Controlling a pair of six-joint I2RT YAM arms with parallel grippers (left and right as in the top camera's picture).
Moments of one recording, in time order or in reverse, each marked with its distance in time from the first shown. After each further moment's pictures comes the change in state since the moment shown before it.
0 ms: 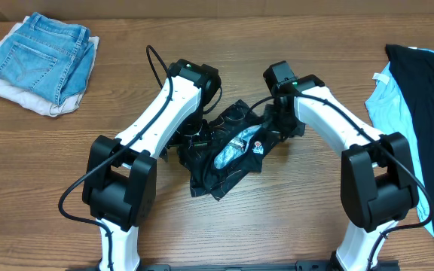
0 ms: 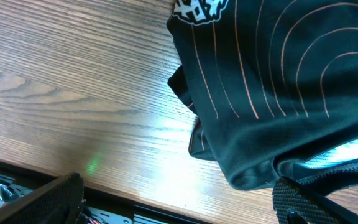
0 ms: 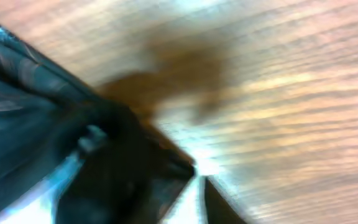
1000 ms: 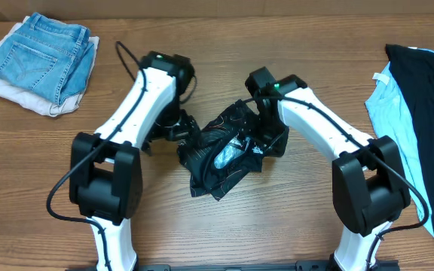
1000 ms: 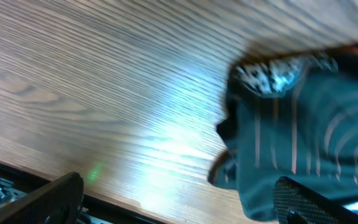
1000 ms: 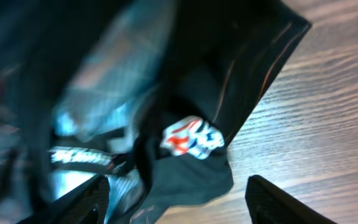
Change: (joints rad) left arm 0.152 0.000 0.000 0.022 -0.015 0.000; right arm 0.113 0.002 0.037 -0.133 -0.248 0.275
